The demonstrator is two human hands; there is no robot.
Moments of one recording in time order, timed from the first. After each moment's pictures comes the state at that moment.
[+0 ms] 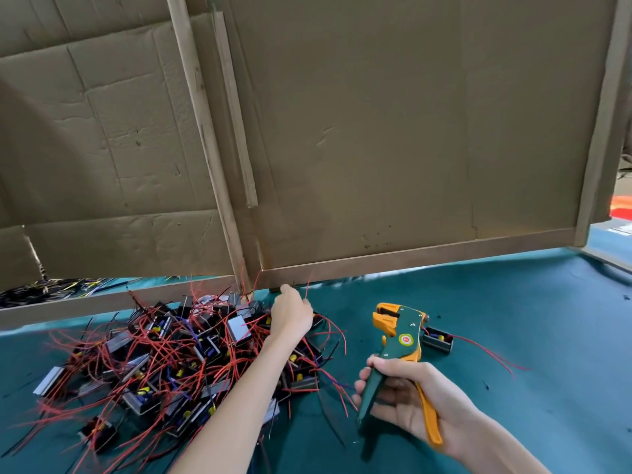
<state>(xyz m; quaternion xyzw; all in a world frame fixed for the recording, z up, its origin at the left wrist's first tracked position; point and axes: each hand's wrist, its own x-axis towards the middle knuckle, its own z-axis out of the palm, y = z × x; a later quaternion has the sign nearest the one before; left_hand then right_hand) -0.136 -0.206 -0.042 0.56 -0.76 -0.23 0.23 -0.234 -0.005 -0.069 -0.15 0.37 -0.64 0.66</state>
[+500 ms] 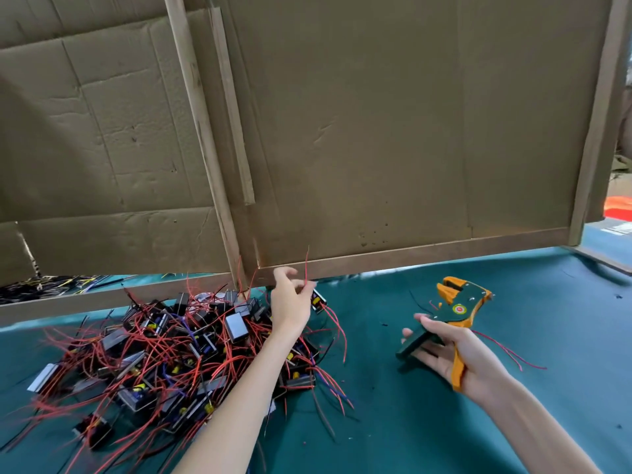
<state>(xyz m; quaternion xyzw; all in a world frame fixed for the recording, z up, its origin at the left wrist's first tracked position) -0.138 -0.202 -0.042 0.44 -0.70 -0.36 0.44 -0.310 -0.017 -0.073 -0.09 0.42 -0.75 0.50</state>
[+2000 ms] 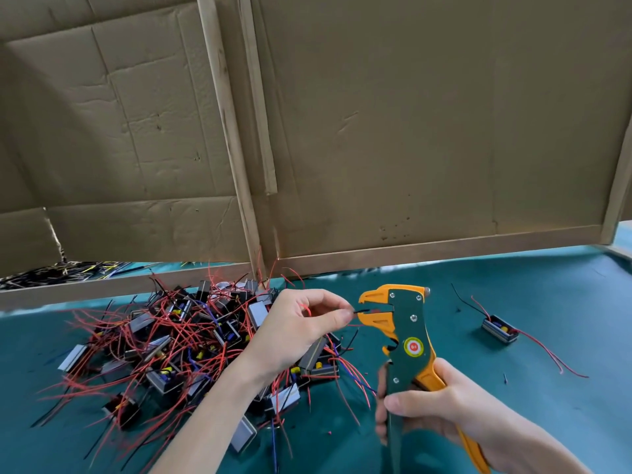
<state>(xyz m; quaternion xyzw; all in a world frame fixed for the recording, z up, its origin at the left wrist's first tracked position) -0.050 -0.113 0.013 0.24 -0.77 -0.50 0.32 -0.213 0.024 -0.034 -0.43 0.47 -0.51 0.58</state>
